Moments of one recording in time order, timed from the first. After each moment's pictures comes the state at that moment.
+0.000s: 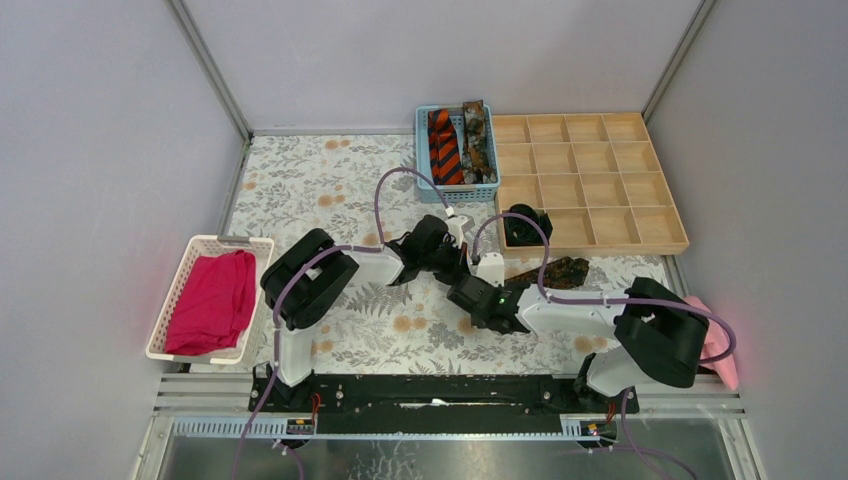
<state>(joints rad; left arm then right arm) -0.75 1.94 0.97 0.29 0.44 -0.45 1.05 1.48 0.71 -0.43 0.47 0.89</state>
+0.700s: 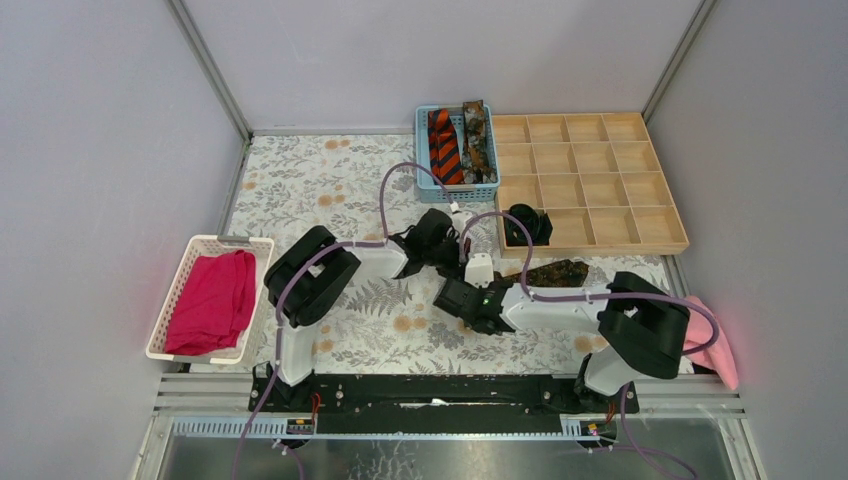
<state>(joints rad) -0.73 1.97 1.05 0.21 0.46 -0.43 1.11 1.56 0.80 -0.53 0.55 0.91</state>
